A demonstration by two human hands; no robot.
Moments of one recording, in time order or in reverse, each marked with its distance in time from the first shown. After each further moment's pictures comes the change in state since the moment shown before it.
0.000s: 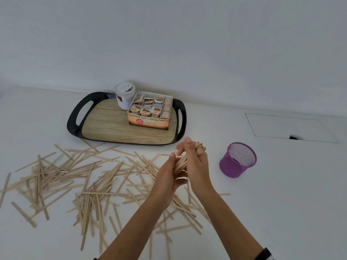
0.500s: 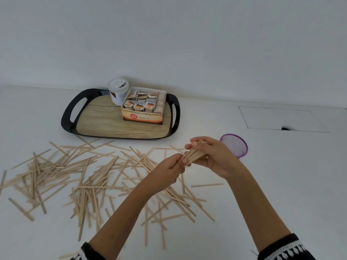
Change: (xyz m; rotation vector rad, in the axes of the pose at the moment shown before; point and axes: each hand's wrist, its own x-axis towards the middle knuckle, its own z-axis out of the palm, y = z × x) left_hand -0.004 0.009 -0.003 0.752 -0.295 0.096; right_hand 0.016 -0.026 -0.087 0.164 -0.323 0.368
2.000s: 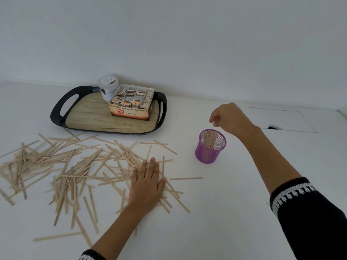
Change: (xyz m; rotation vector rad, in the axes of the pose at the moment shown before) left_hand -0.012 -0.095 0.064 1.206 0.394 -0.146; right_hand 0.018 -0.091 -0.096 -1.637 0.312 -0.298
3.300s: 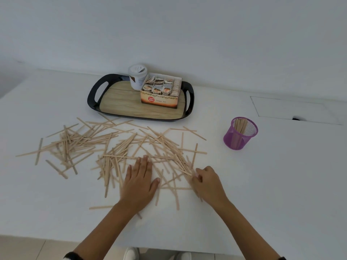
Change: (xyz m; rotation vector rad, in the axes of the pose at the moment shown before) left_hand -0.075 -0.119 -0.027 0.028 -0.071 -0.027; right_hand -0.163 -0.153 0.172 0.427 -0.138 0.236
